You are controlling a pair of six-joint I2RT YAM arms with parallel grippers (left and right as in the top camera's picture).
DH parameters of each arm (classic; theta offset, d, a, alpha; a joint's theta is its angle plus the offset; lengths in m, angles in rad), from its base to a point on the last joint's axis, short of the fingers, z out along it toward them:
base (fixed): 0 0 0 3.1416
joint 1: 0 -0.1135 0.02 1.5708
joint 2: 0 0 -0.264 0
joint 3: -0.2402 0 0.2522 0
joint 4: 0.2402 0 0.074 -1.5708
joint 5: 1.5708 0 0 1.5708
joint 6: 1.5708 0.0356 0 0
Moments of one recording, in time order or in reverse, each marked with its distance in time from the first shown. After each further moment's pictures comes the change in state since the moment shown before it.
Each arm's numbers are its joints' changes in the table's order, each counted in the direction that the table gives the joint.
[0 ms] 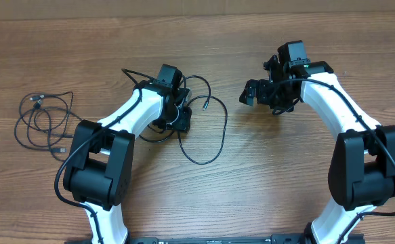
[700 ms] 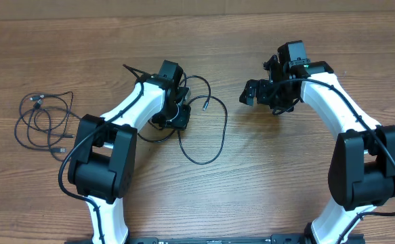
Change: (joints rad) left arm 0.000 0.045 -0.082 0.090 -0.019 0.000; right arm 0.000 0.000 0.000 0.000 0.000 0.000
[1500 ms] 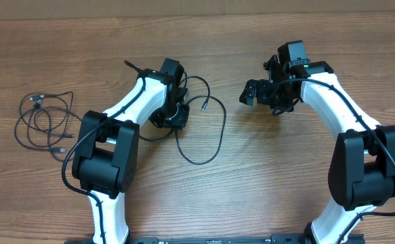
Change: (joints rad) left arm 0.000 0.045 -0.084 0.114 -0.044 0.001; right arm 0.000 0.000 0.000 -0.001 0.000 0.000
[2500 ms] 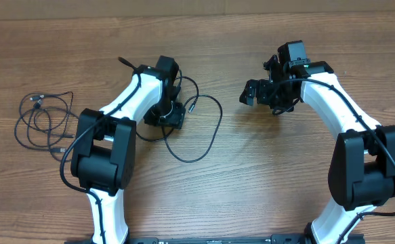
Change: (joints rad) left arm -0.031 0.017 -0.035 0.061 -0.074 0.005; right arm 0.000 0.000 0.000 0.001 0.001 0.000
